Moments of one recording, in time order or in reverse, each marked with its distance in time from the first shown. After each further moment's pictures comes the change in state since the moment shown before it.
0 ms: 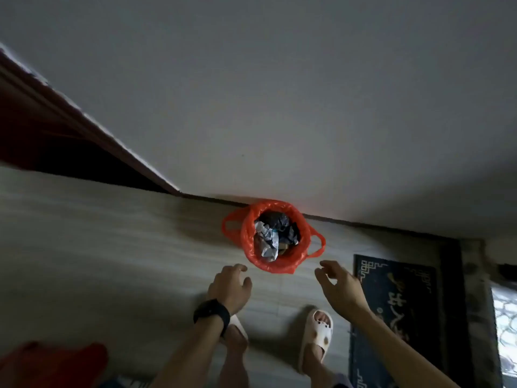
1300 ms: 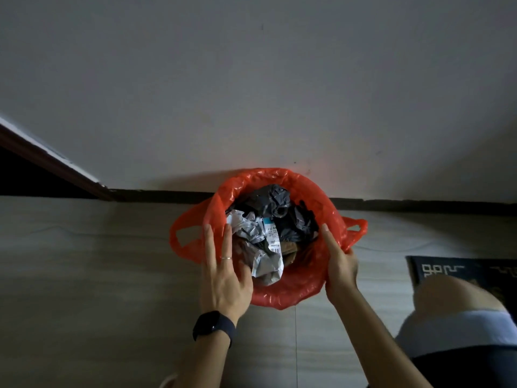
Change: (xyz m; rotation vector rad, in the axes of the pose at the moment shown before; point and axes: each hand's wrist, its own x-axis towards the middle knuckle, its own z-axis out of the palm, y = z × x) left_hand 0.300 -0.117 0.221 -0.092 0.629 0.474; right_hand 0.299 0.158 0.251 1.241 0.375 0.219
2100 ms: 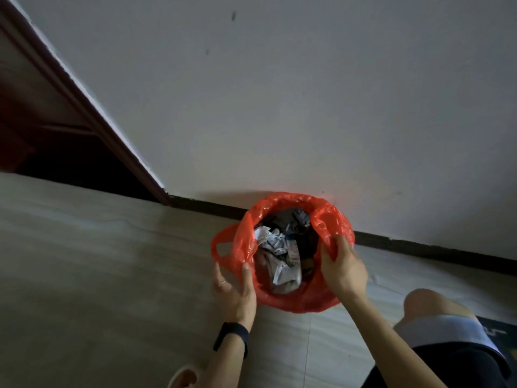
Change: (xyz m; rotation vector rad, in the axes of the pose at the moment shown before) left_hand -0.028 0.005 -0.004 -0.379 0.206 -0.692; right_hand -0.017 -0.038 0.019 -1.068 -0.086 -0.774
